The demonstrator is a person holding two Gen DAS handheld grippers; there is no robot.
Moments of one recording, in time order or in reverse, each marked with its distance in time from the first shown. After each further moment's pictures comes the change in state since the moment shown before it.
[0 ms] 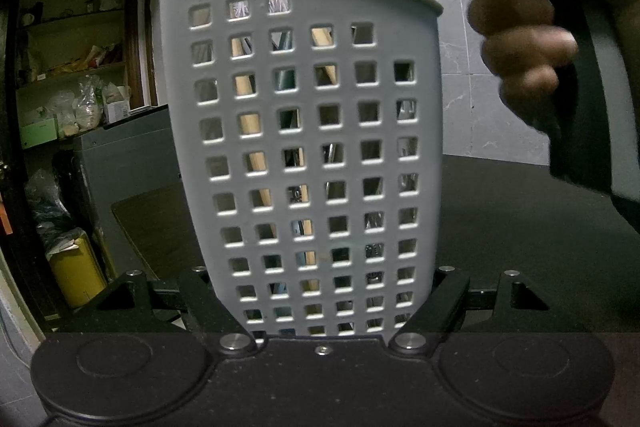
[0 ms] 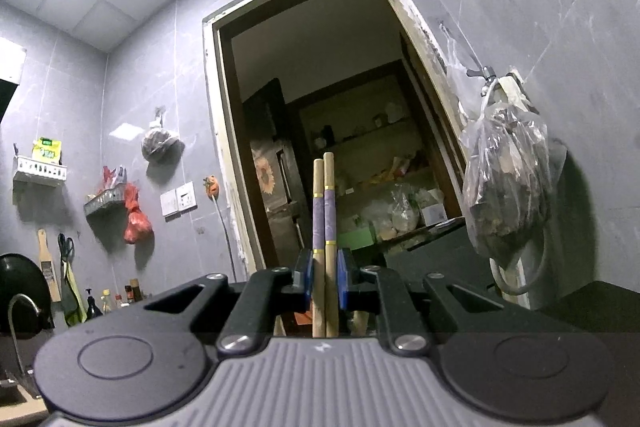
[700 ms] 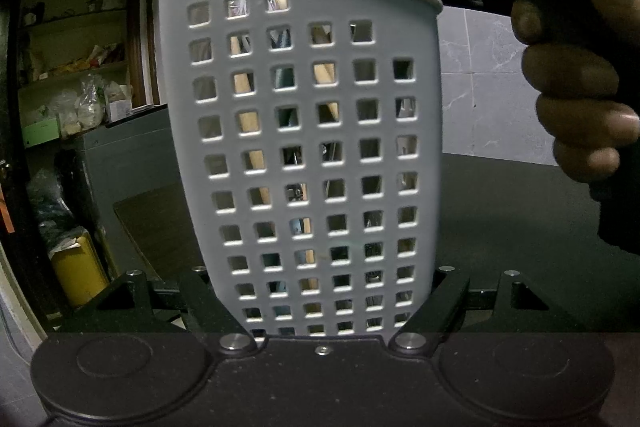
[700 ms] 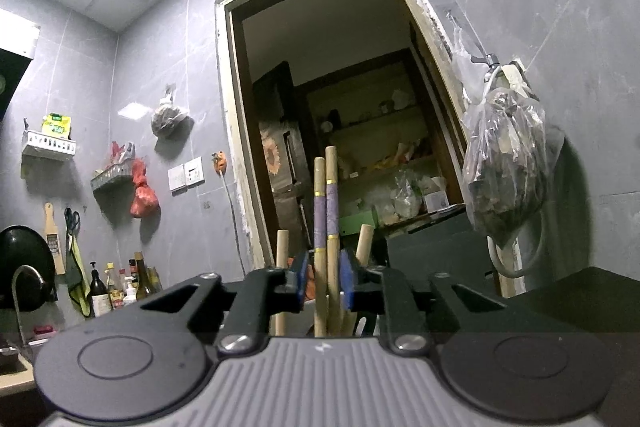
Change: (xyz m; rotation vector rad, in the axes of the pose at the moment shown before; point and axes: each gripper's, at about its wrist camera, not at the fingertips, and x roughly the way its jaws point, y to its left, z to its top) left arm -0.004 0.000 0.000 -0.004 0.002 0.003; right arm -0.026 0.005 -0.022 -0.036 0.051 0.014
